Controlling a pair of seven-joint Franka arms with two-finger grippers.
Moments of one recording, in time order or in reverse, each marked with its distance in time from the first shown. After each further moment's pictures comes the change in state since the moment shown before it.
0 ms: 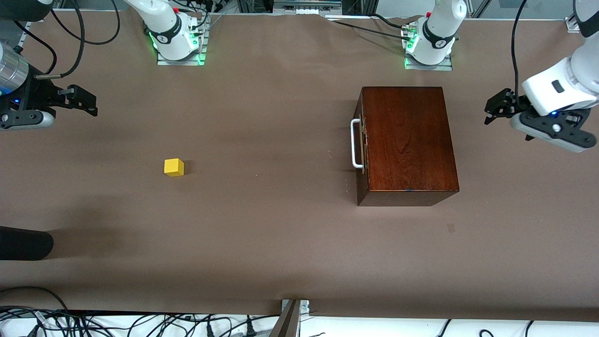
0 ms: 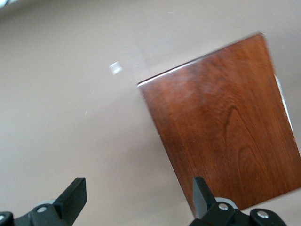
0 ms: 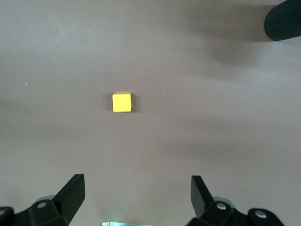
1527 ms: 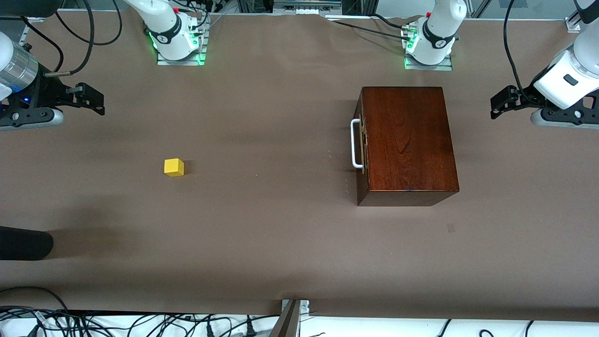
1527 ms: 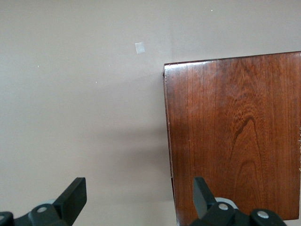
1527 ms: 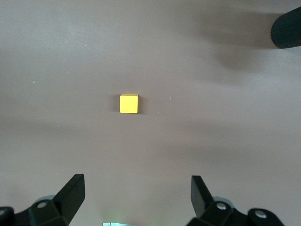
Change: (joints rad) left arm -0.104 -0.087 0.120 -0.123 -0.003 0.038 -0.195; right arm 0.006 0.000 0.028 0.007 0.000 0.000 0.001
